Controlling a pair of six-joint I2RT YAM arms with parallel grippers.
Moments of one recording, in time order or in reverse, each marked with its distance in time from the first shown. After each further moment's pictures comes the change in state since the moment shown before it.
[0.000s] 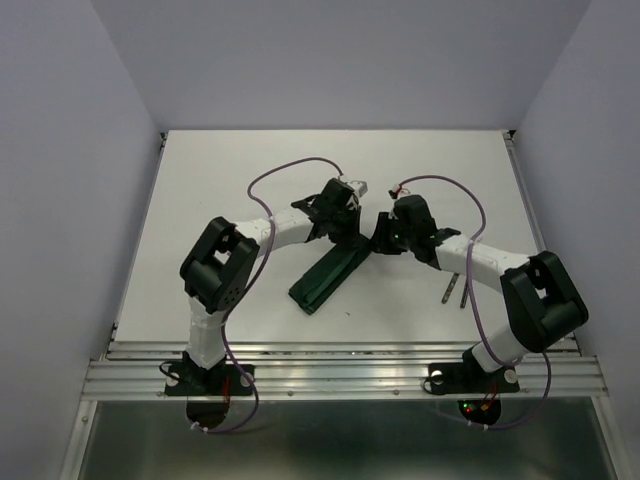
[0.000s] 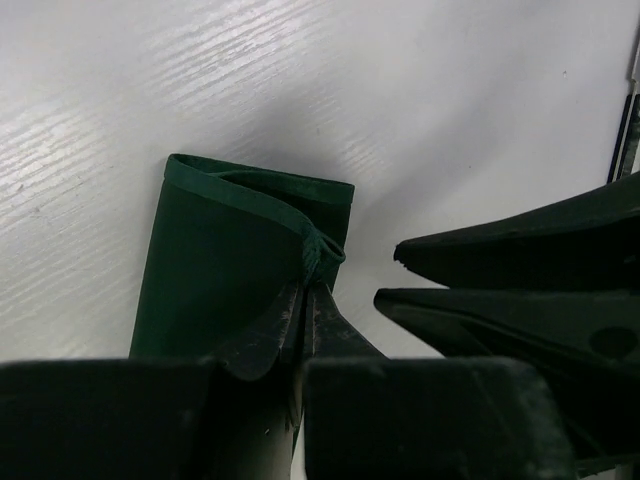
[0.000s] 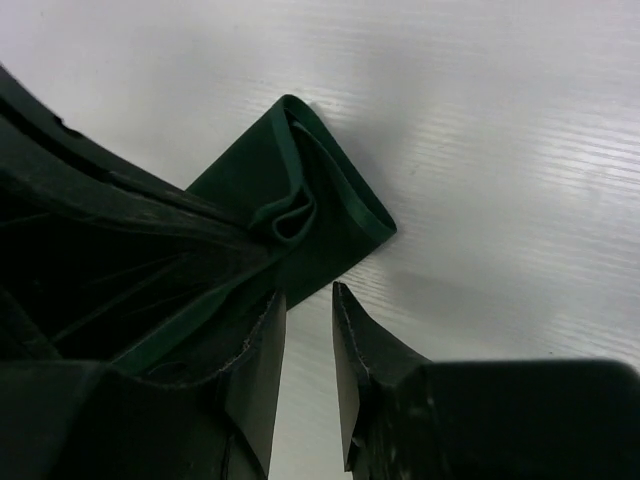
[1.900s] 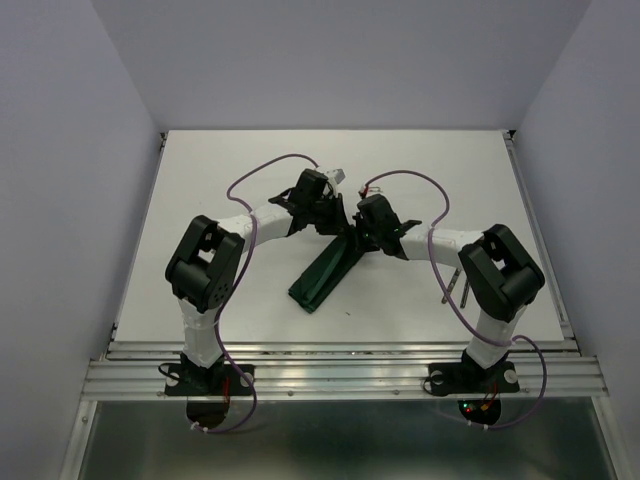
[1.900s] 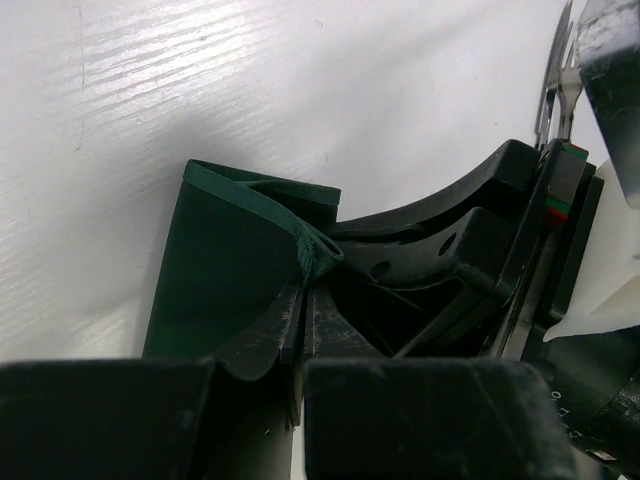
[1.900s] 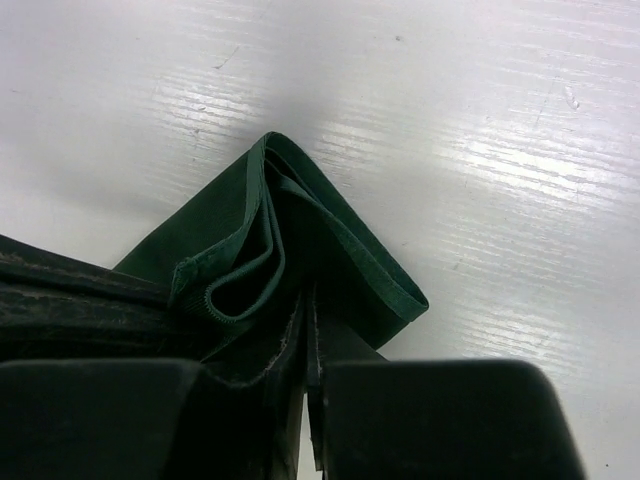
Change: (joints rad) left arm 0.128 -0.053 -0.104 0.133 0.182 -0.112; right arm 0.156 0.281 0.209 -0.016 0.266 -0.055
